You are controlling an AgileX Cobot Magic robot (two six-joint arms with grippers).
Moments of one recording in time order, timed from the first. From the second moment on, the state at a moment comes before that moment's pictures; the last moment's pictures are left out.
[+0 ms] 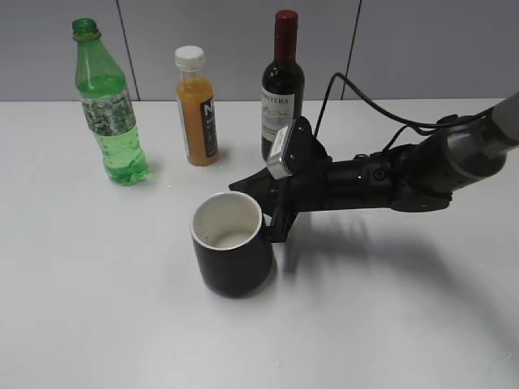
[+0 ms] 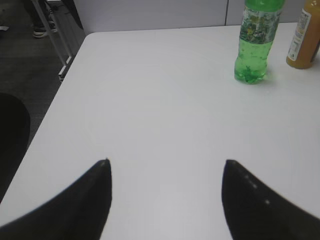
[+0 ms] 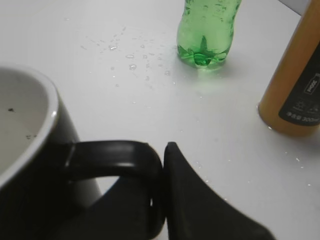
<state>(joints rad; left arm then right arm) 0.02 -0.01 -0.50 -0.02 1.04 0.07 0.41 2.27 -1.12 -1.18 -0.98 0.47</state>
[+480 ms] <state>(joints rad) 0.02 -0.01 -0.50 -0.02 1.04 0.07 0.40 2.27 -1.12 -1.16 -0.99 0.48</state>
